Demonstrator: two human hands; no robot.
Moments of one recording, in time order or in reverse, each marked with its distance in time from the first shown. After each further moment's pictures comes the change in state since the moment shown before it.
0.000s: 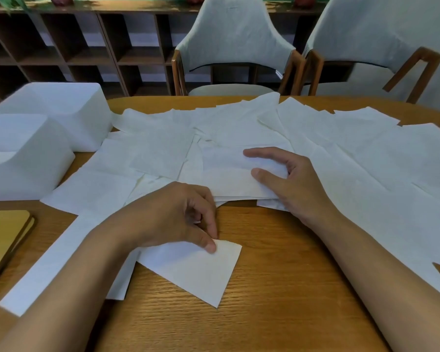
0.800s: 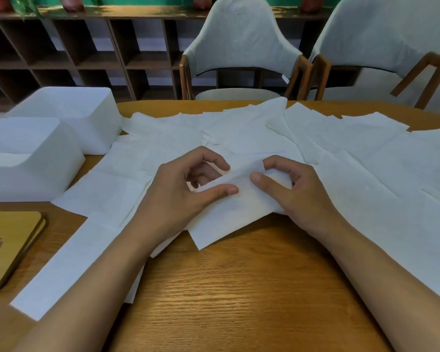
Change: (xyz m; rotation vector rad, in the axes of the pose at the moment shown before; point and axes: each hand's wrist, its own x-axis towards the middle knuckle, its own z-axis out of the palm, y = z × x) left_hand 0.007 0.009 0.006 -0.197 0.672 0.168; right_hand -0.009 -0.013 0.007 0.033 -0.024 0.009
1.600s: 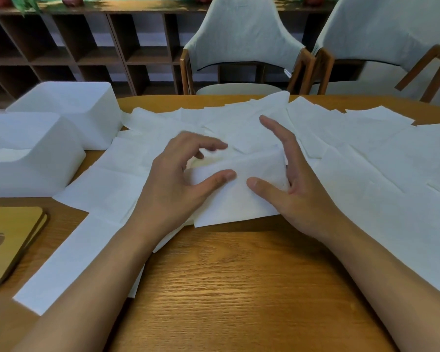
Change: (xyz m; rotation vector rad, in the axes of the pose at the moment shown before) left_hand 0.004 -0.005 0.000 0.208 0.121 0.149; right_hand -0.007 -0.010 0.004 -0.067 -0.078 -0.139
